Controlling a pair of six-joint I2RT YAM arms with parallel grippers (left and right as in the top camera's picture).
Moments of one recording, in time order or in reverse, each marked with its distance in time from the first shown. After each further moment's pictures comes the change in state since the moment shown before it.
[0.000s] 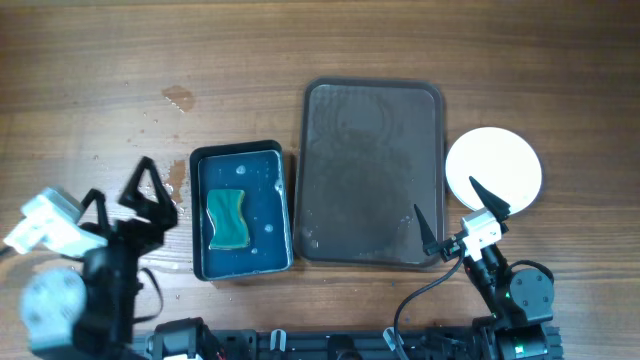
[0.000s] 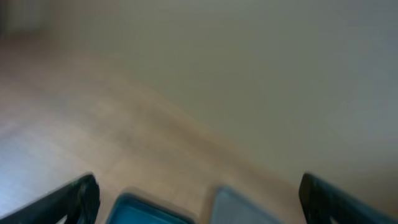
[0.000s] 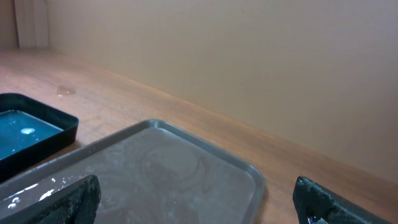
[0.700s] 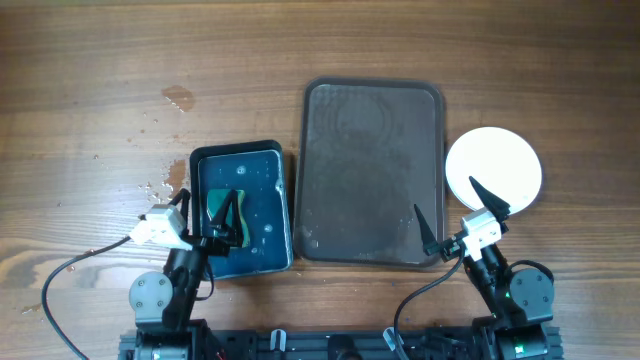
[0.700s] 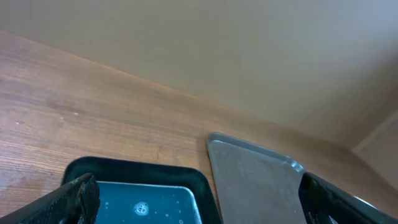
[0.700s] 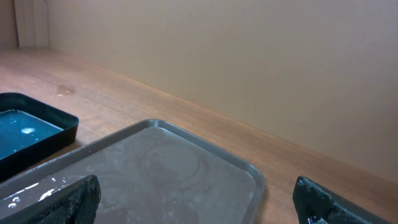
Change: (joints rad) left arm -0.123 -0.420 -0.901 0.620 0.179 0.121; right arm 0.000 0.001 0.000 -0.001 0.000 0.000
